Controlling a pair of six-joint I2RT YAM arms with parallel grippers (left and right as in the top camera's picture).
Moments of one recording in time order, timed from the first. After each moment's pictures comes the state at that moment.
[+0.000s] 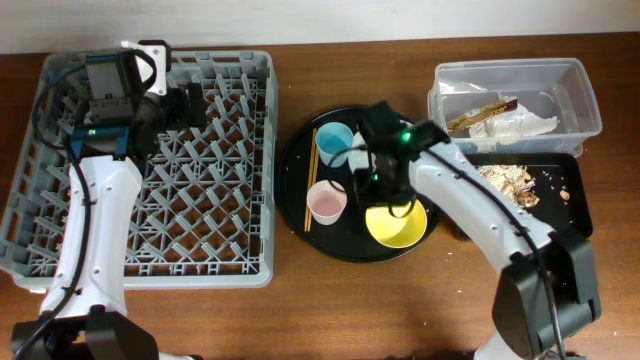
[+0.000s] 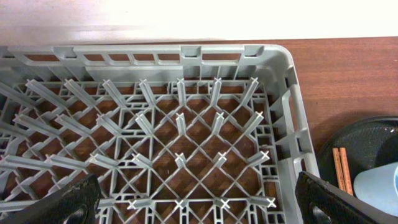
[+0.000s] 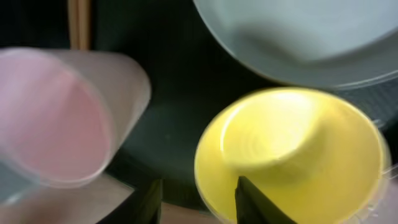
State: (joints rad) left arm 0.07 1.61 1.47 -0.57 0.09 0.06; right arm 0.45 1.79 1.45 -1.08 -0.12 0.39
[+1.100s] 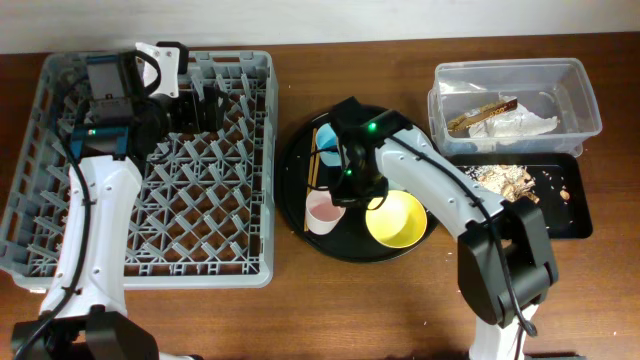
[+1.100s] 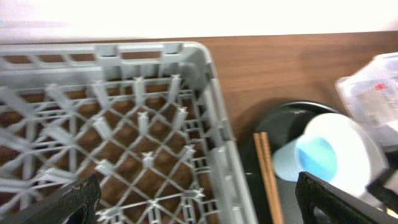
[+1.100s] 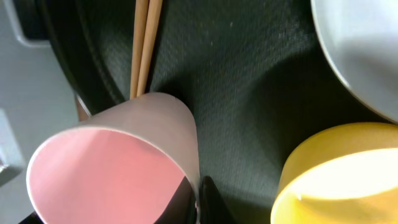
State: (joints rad) left arm 0.07 1.61 1.47 -0.60 0.39 0.04; right arm 0.50 1.98 1.59 -1.10 -0.27 0.38
